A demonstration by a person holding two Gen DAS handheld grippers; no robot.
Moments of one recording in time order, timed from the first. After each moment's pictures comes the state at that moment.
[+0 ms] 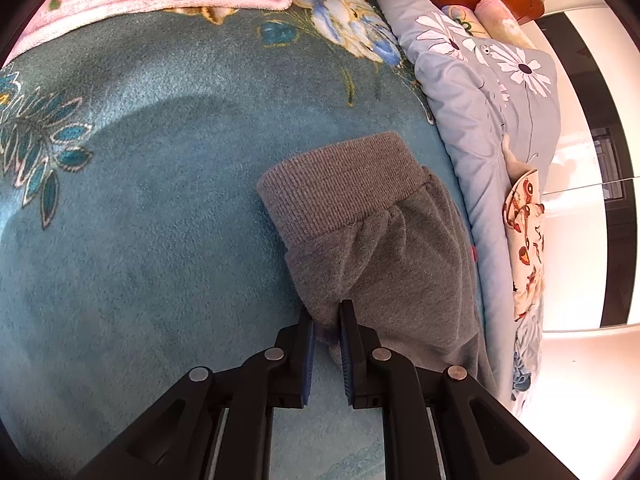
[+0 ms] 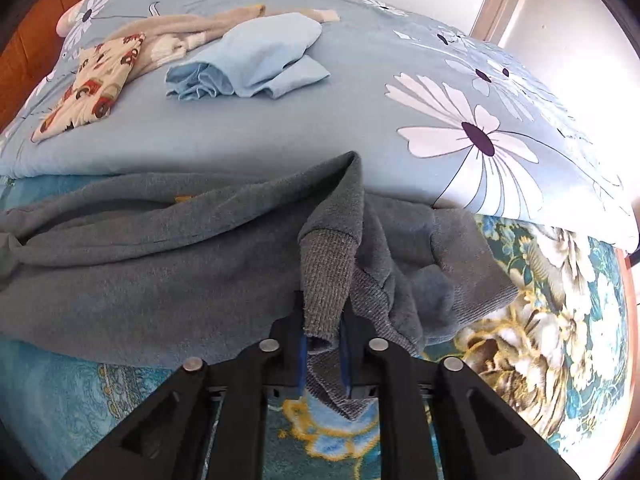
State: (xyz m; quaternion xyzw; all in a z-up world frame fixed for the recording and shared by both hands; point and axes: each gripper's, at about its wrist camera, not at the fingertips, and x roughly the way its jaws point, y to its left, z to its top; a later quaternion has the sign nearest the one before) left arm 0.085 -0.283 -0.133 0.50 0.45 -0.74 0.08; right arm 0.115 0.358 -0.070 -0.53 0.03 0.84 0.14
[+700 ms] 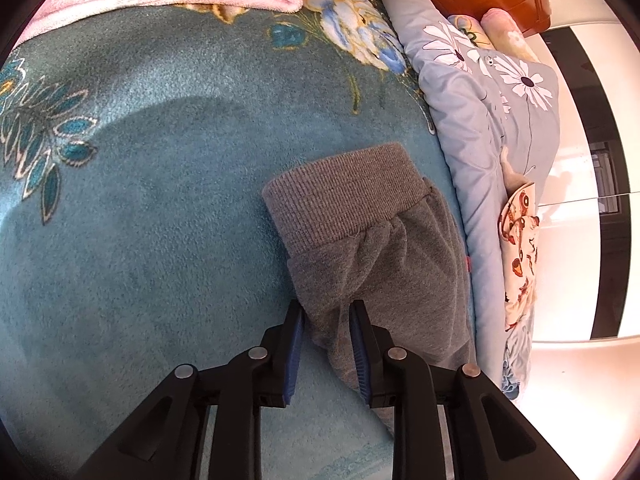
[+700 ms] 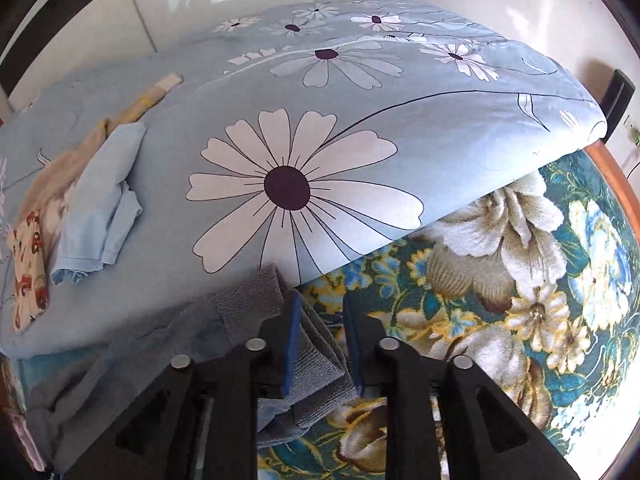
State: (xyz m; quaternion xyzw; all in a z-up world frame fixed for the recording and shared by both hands) left arm 0.085 -0.289 -0.136 0.49 0.48 -0.72 0.08; right arm 0.137 0.523 -0.033 -0.47 0.24 0.81 0.26
